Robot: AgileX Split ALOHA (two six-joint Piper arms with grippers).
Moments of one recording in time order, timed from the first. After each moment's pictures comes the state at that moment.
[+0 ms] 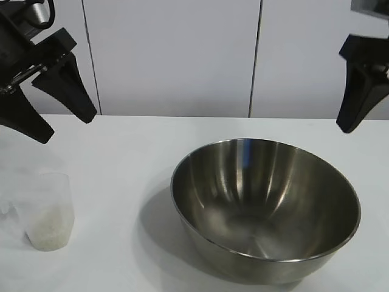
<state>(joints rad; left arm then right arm) -0.18 1.69 -1.16 -0.66 0.95 0.41 0.09 1.57 -1.09 0.21 0.99 -0.13</state>
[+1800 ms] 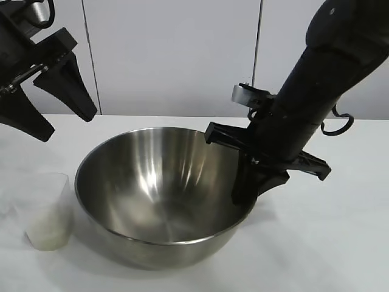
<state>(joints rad) -0.18 1.69 -1.16 -0.66 0.94 0.41 0.37 1.91 -1.14 0.51 0.69 -0.10</state>
